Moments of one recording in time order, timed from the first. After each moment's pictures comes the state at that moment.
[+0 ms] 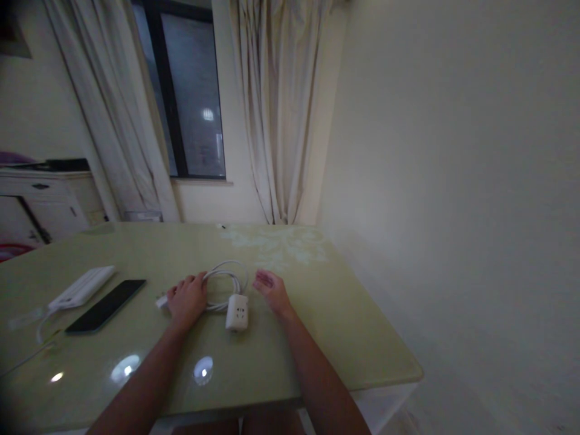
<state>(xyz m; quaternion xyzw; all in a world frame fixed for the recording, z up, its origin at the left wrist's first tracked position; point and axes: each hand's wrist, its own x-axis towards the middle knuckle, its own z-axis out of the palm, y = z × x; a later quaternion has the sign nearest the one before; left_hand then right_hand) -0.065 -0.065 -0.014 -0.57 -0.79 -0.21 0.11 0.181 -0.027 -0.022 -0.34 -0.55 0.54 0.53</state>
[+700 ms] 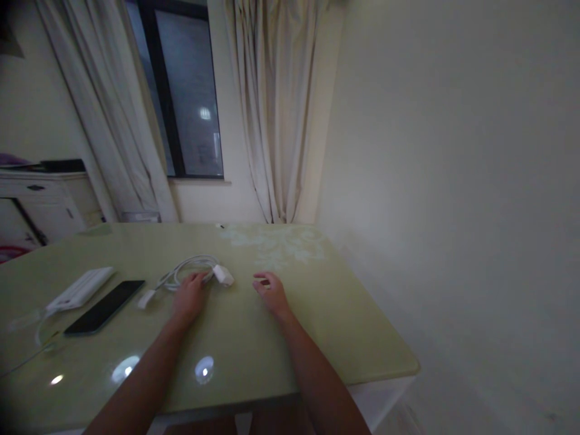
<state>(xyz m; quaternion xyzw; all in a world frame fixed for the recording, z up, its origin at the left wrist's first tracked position) -0.081 -0.053 -0.024 -0.64 -0.73 -0.24 0.05 0.179 -0.031 -0.025 -0.45 -0.65 0.38 0.49</state>
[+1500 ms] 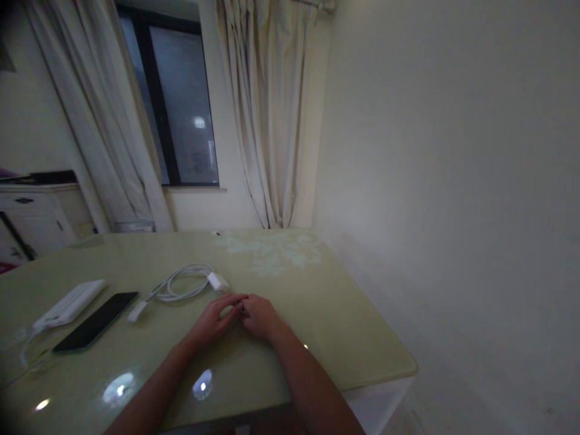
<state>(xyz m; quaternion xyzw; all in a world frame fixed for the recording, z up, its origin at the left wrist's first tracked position) -0.015 -0.086 -0.011 -0.80 -0.42 -0.38 -0.21 0.167 -0.060 -0.023 -0.39 -0.88 0.15 0.25</state>
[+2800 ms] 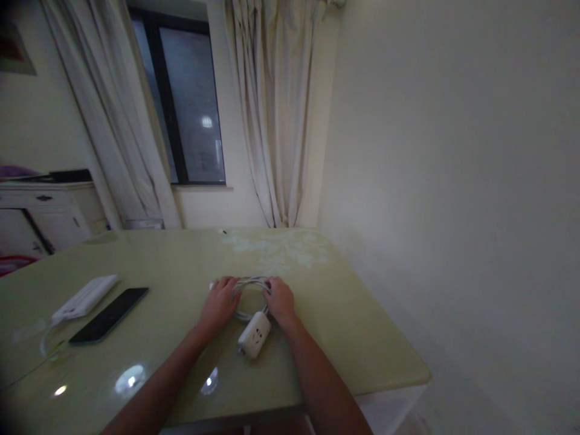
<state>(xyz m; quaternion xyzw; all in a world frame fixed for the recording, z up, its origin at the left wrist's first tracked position) -0.013 -0.063 -0.011 -0.73 -0.62 -0.29 0.03 0.184 -0.028 -0.020 -0.57 -0.74 0.13 0.34</state>
